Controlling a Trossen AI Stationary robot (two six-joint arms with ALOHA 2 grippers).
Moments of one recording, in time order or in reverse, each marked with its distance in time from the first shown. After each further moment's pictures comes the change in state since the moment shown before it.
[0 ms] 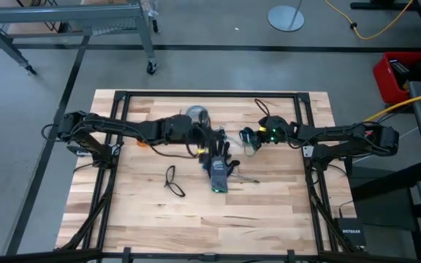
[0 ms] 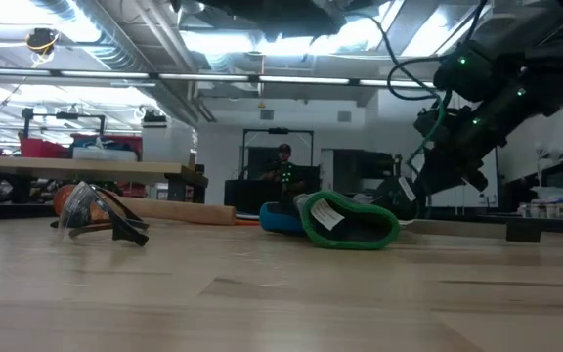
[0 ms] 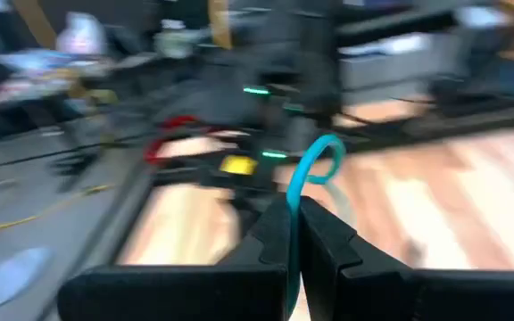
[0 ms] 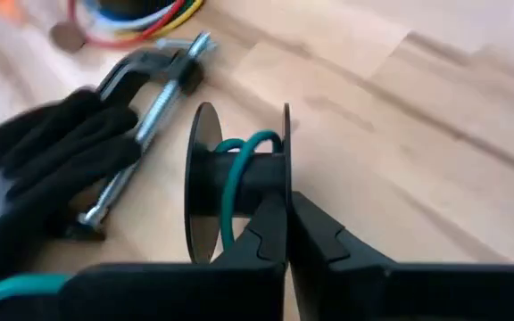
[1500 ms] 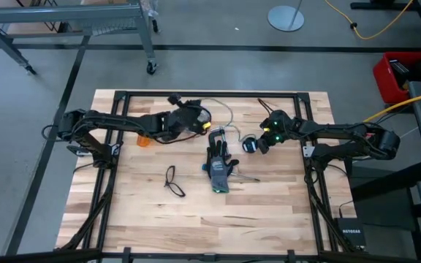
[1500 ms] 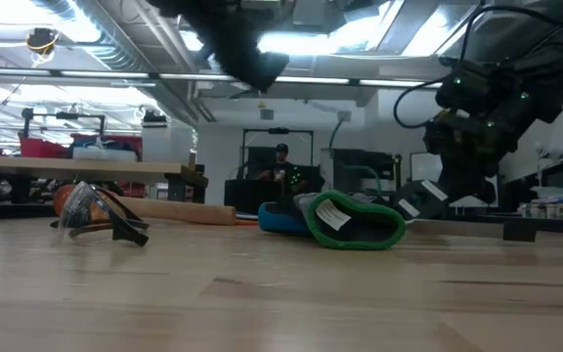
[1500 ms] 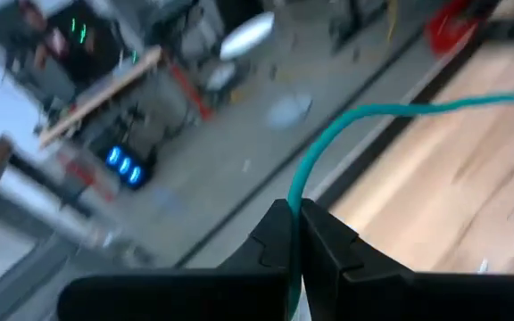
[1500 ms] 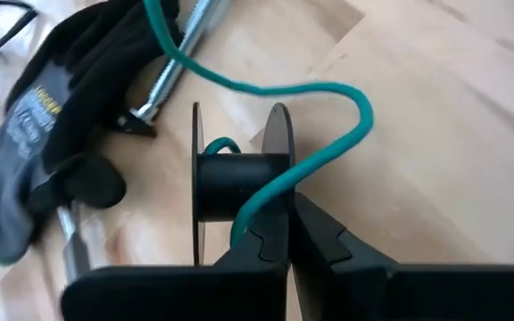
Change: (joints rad) left arm 0.088 0.000 0.000 -0.178 -0.830 -0.129; right arm -0.162 -0.003 0.003 -0.180 -0.412 -0.165
